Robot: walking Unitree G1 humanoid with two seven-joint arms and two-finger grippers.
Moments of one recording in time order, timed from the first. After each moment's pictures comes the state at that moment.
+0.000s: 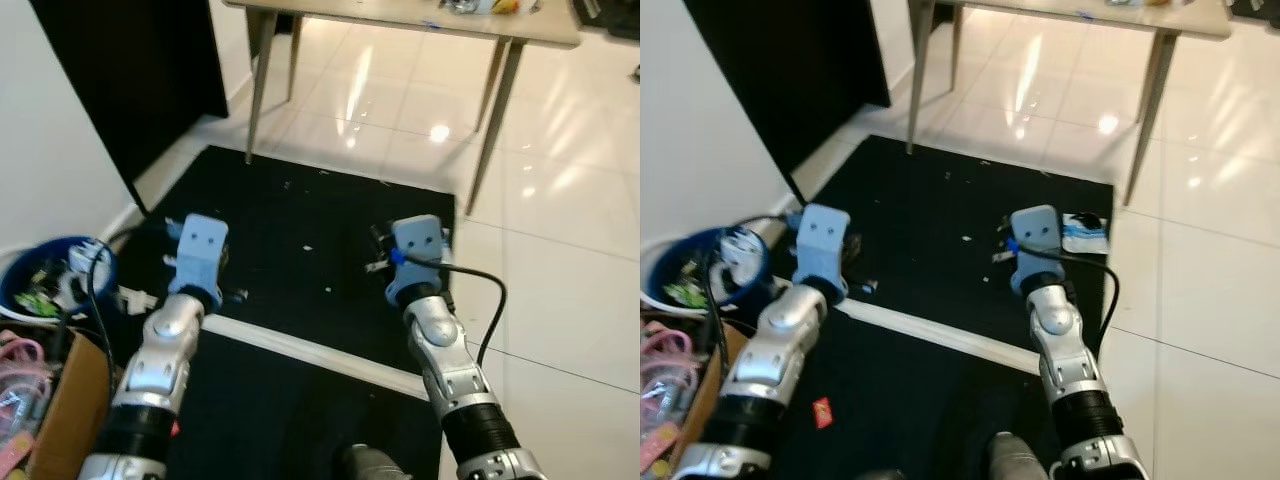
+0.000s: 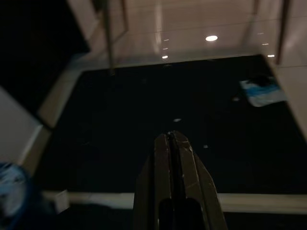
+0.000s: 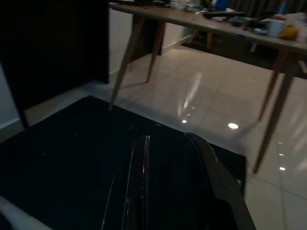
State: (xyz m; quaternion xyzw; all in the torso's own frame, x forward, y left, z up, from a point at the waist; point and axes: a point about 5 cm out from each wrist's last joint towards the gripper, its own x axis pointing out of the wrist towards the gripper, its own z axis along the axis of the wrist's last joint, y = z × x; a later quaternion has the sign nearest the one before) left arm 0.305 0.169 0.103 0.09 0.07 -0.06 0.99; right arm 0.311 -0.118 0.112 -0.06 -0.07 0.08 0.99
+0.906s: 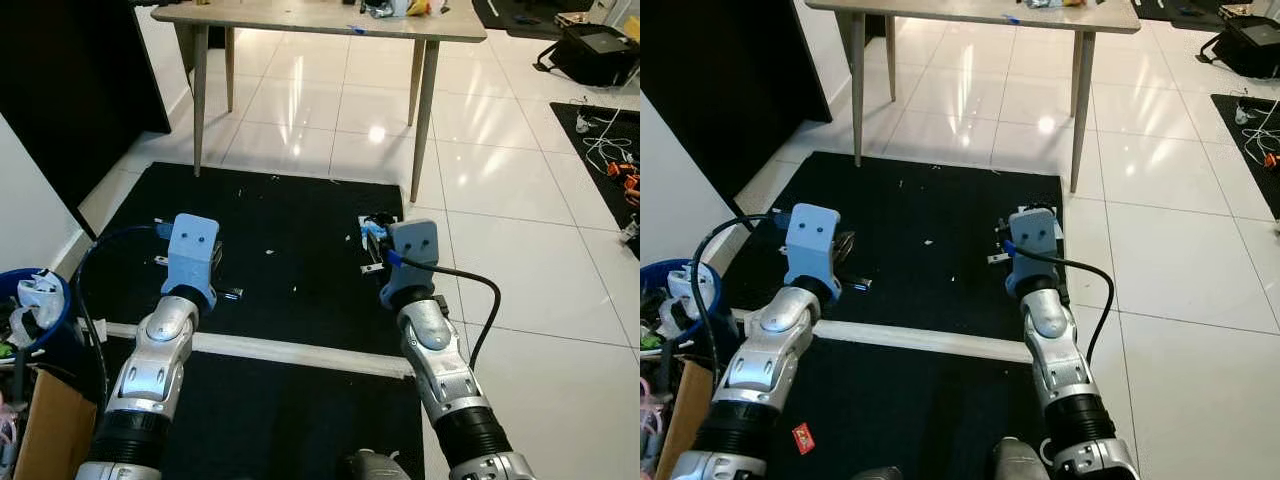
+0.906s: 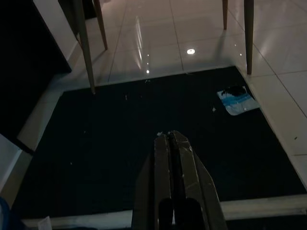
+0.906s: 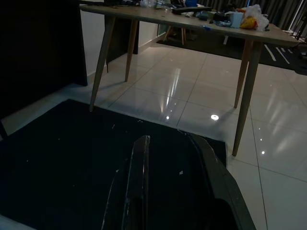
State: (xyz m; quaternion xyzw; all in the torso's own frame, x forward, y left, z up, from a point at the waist) left arm 0.302 0.169 0.108 0.08 0.05 -0.05 0.99; right arm 0.309 -0.122 0.109 -0.05 -0.06 0.07 0.99
